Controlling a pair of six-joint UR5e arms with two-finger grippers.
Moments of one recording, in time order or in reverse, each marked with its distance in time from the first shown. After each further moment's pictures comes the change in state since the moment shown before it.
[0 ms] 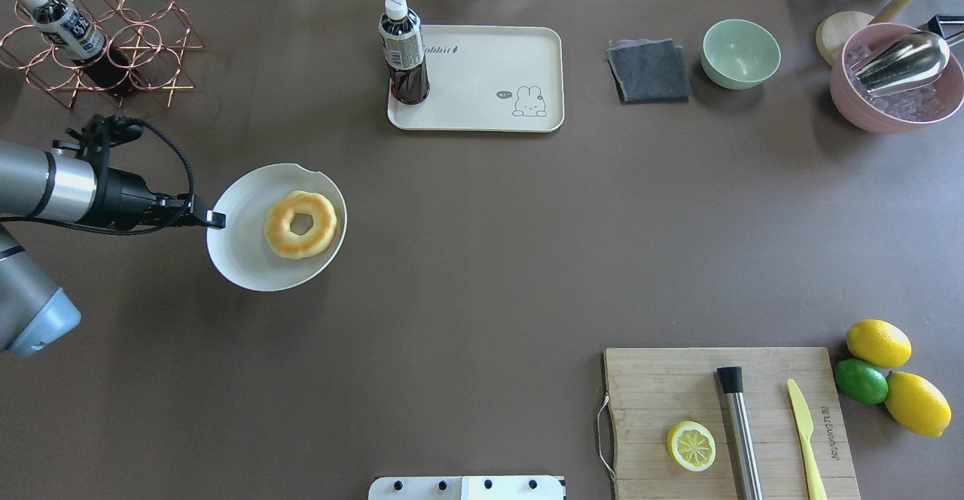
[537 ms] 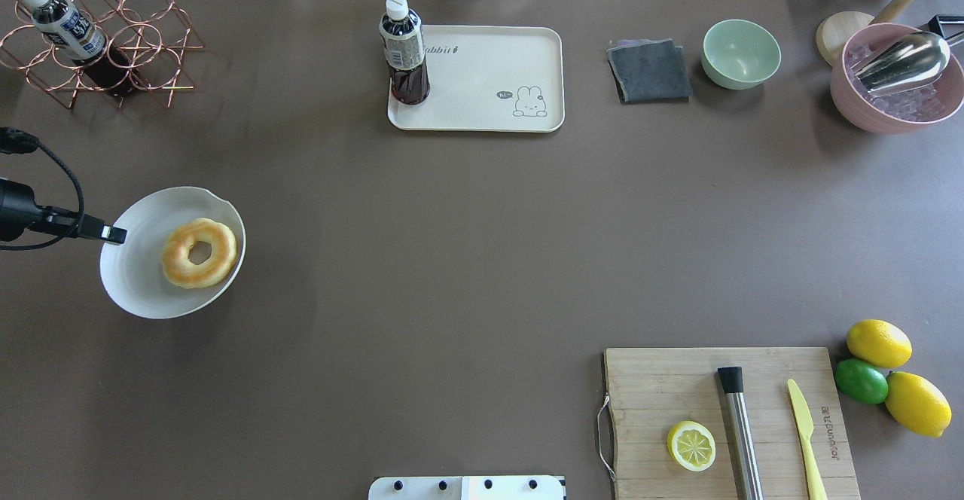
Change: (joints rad) left arm -0.241 0.191 0.168 -0.354 -0.302 0.221; right arm 0.063 0.000 -0.070 -0.080 -0.006 -0.311
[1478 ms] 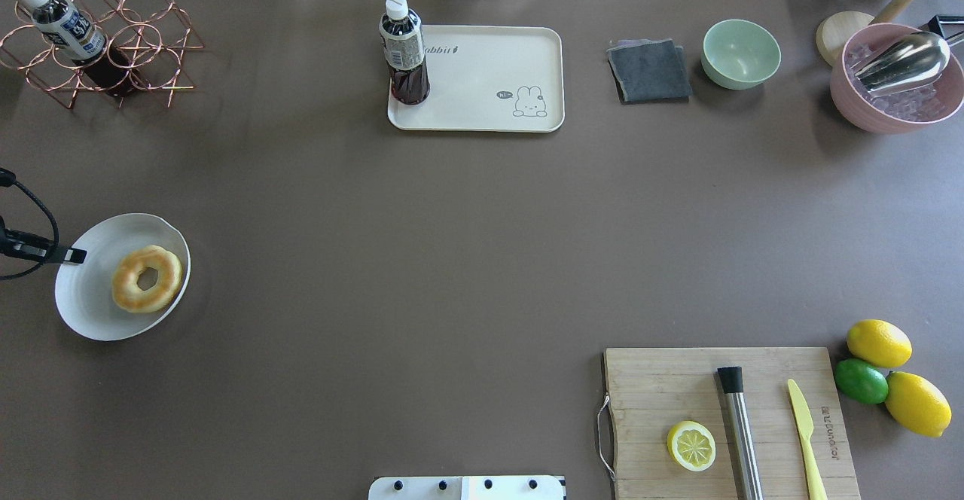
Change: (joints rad) left arm -0.053 0.111 0.168 -0.012 0.025 0.404; right arm 0.003 0.000 -0.008 0.000 -0.004 -0.020
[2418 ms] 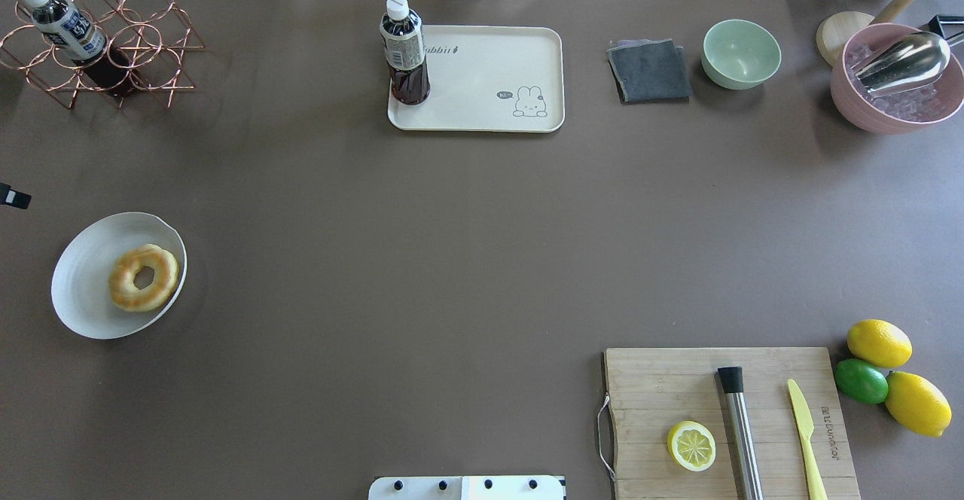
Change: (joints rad) left arm -0.146 -0.035 -0.023 0.194 -0.083 0.090; right arm 0.066 -0.005 0.002 -0.060 0.045 -0.117
